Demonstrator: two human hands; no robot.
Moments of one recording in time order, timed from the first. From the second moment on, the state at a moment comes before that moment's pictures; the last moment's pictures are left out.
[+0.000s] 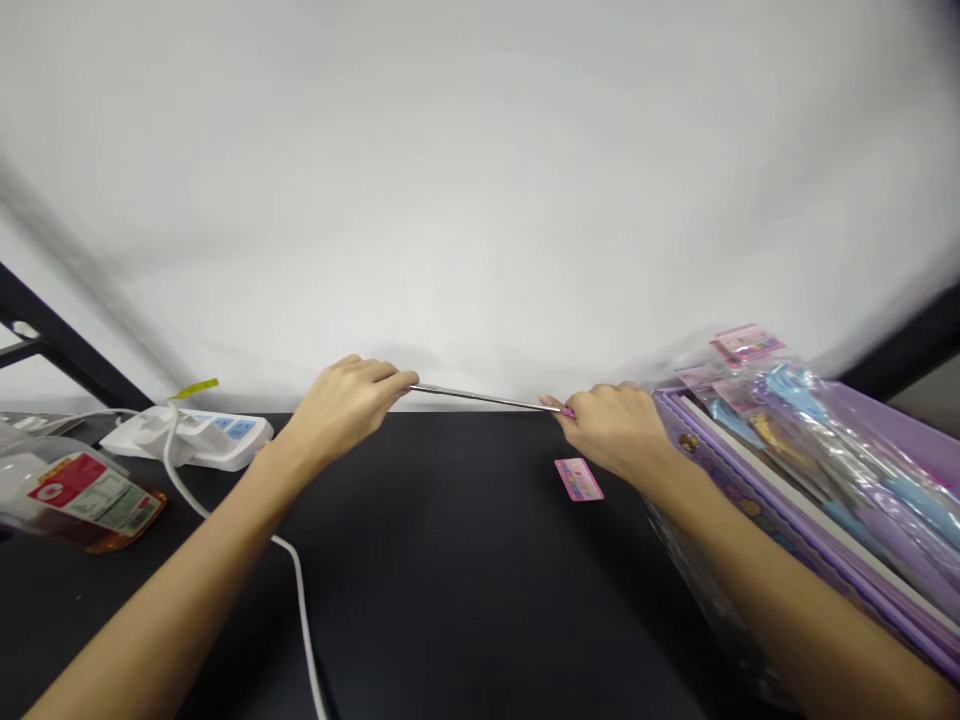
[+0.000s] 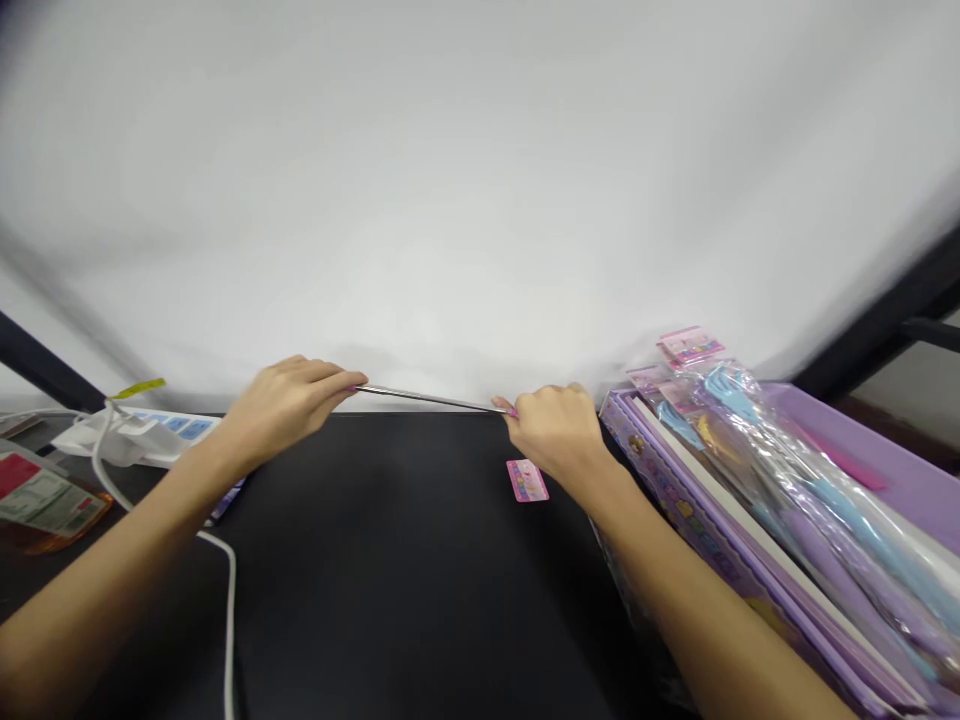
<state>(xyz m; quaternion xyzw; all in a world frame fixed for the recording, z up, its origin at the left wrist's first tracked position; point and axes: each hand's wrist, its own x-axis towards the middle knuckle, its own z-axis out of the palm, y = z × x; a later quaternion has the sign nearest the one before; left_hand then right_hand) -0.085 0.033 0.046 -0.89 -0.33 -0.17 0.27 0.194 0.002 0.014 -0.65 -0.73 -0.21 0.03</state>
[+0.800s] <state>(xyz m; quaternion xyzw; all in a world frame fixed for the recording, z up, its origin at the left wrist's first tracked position) -0.125 0.041 0.042 -0.76 -0.51 -0.18 0.35 0.219 -0.006 0.026 -0.74 -0.65 -0.16 0.04</state>
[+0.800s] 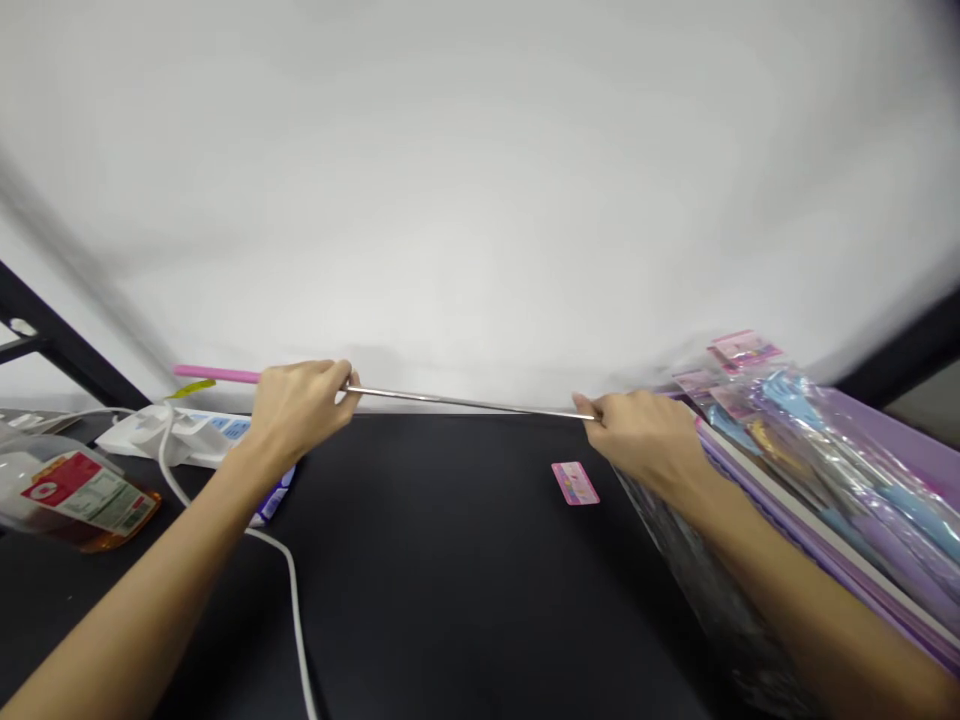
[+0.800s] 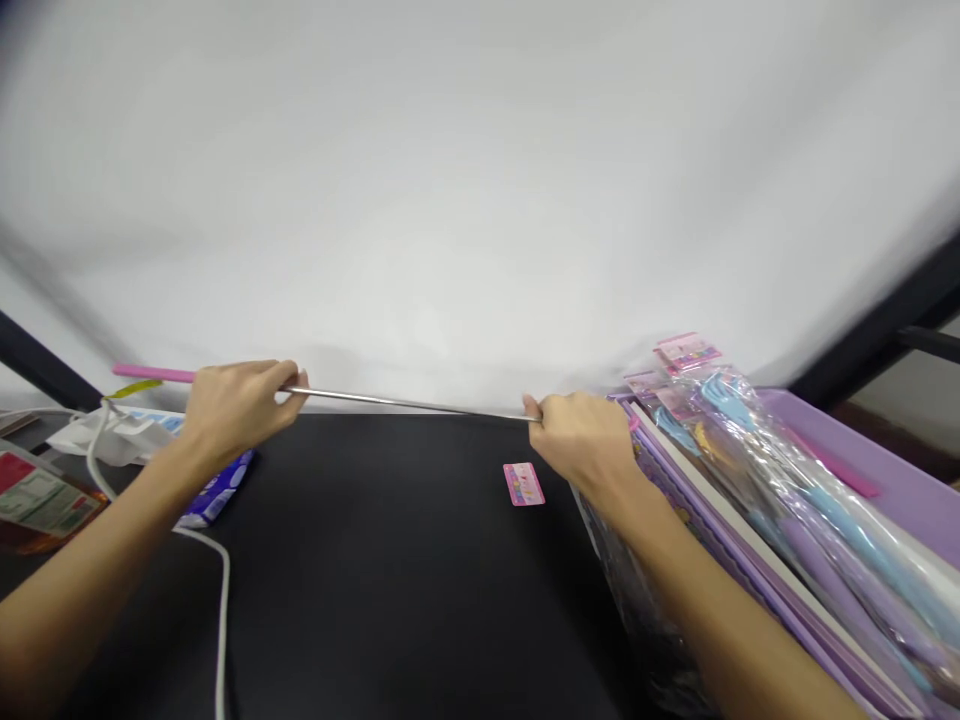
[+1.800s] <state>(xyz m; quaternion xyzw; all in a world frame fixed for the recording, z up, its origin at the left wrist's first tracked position) -0.069 0.033 0.061 -0.93 -0.34 -0.15 0.06 0.187 -0.006 0.043 -0.61 -0.77 -0.16 0.03</state>
